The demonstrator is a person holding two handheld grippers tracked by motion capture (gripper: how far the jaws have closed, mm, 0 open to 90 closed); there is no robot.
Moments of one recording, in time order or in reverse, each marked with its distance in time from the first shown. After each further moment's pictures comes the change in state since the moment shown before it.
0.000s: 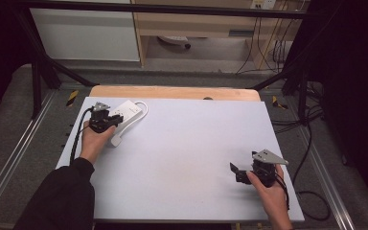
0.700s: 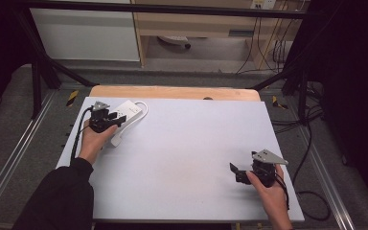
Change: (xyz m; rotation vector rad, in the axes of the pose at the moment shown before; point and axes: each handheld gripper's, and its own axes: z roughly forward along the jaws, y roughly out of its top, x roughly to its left) left arm -0.002 0.003 -0.001 -0.032 0.004 -0.026; right arm 0.000 0.000 0.000 0.001 0.003 -0.001
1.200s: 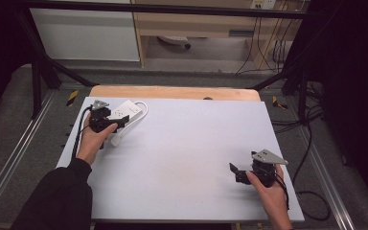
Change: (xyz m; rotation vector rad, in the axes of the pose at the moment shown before) left arm -0.004 0.005 -0.004 -0.042 0.009 -0.024; right arm 0.000 0.000 0.000 0.000 0.003 0.000
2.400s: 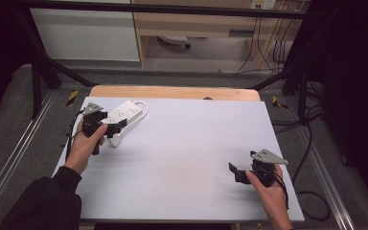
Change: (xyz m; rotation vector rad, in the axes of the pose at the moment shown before) left arm -0.020 0.001 -0.048 -0.048 -0.070 0.009; right arm 0.001 0.002 0.000 -0.014 0.021 0.003
